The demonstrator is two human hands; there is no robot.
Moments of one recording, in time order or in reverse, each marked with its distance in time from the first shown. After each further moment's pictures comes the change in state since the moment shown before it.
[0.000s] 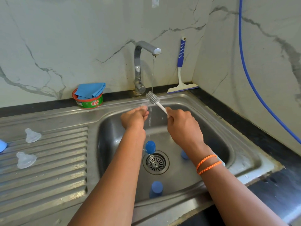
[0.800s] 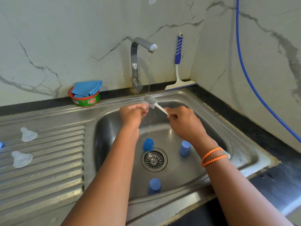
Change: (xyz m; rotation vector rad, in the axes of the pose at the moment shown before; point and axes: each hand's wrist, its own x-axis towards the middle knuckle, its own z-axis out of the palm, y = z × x) left_hand 0.001 0.006 -0.006 0.234 -0.182 0.160; right_hand 0.013 0.026 -0.001 0.180 -0.121 0.030
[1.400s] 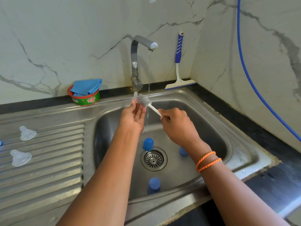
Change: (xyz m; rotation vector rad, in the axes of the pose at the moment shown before) left_hand 0.003 0.001 0.000 -0.767 0.017 -0.408; right_hand -0.009 -0.013 0.018 0.041 0.020 -0.026
